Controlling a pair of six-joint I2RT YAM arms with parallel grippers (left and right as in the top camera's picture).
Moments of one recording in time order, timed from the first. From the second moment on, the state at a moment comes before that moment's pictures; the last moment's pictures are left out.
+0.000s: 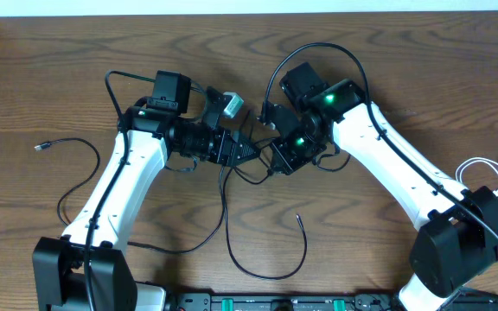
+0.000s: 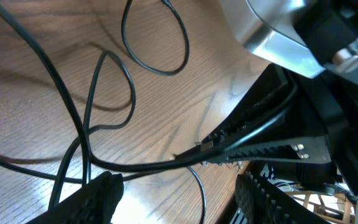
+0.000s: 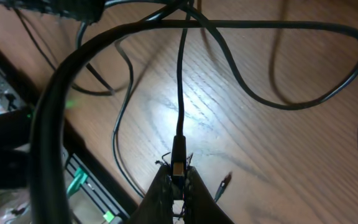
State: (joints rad) left arm -0.18 1.57 1.19 -0.87 0.86 0.11; right arm 0.56 1.82 1.55 -1.14 -0.46 -0.03
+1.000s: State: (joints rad) left arm -0.22 1.56 1.19 -0.70 0.67 -0.14; right arm 0.49 1.84 1.55 -1.12 -0.65 -0.05
